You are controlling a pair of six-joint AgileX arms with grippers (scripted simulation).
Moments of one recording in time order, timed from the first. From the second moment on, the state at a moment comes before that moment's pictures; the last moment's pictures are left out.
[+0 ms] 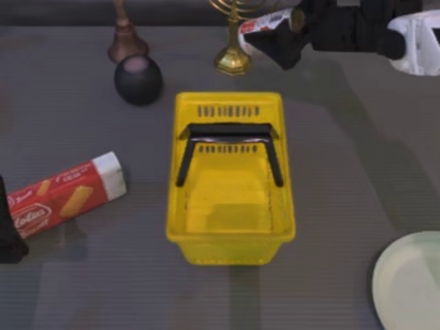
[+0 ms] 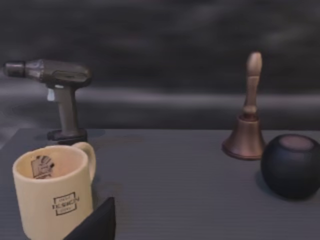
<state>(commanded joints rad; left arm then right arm) 0.00 0.00 0.00 0.00 0.00 0.00 0.27 2.22 1.61 0.16 -0.75 -0.18</state>
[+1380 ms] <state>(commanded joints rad) 0.00 0.00 0.00 0.00 0.00 0.00 0.33 2.25 1.24 1.05 -1.11 0.03</state>
